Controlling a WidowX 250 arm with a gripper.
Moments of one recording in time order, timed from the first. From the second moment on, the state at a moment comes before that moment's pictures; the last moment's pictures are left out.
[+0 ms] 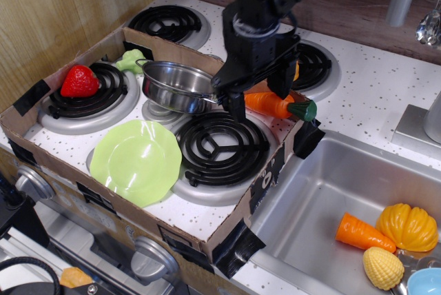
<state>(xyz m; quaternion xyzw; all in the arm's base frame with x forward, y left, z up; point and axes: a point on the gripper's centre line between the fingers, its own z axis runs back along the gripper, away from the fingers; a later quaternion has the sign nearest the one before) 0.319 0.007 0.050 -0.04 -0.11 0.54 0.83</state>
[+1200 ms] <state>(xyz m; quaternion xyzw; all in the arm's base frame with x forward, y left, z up) 0.318 0.006 0.033 0.00 -0.10 0.50 0.86</state>
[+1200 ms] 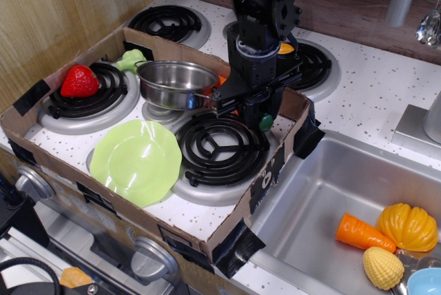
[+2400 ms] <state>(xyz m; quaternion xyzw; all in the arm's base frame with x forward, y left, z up) 0.204 0.078 0.100 -0.03 -0.24 0.54 0.80</state>
